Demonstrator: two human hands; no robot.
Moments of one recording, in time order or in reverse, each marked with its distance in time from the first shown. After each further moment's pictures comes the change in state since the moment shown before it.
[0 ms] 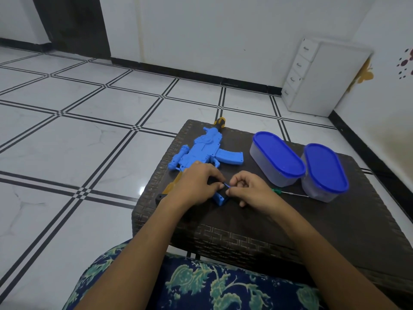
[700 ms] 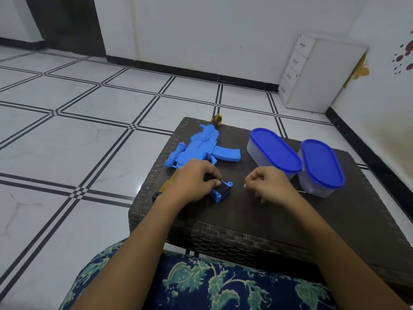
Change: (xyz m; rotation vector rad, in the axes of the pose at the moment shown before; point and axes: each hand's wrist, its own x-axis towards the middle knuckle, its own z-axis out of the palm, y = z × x) left_hand 0.006 -0.006 0.001 -0.079 -0.020 -0.018; right_hand -0.006 0.002 -0.033 -0.299 0.208 0.075
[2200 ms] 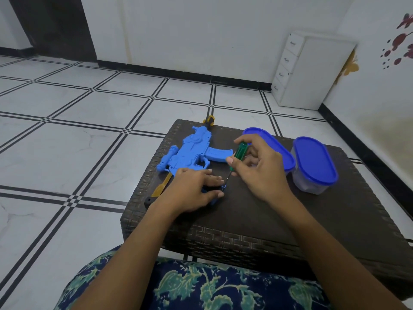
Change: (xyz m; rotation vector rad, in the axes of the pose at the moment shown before) left_hand -0.010 0.006 0.004 0.235 -0.089 0.157; right_hand -0.015 -0.025 0.005 0.286 0.365 -0.572
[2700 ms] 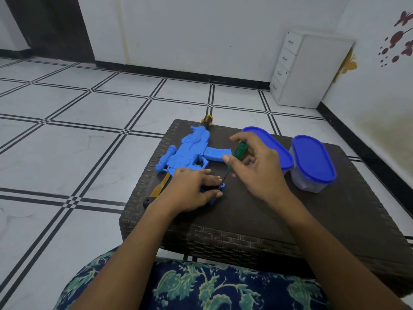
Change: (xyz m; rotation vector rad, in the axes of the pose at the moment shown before) left_hand 0.000 0.002 -0.001 -0.014 -0.011 -0.007; right_hand 0.000 0.000 -0.001 -0.114 0.005 -0.099
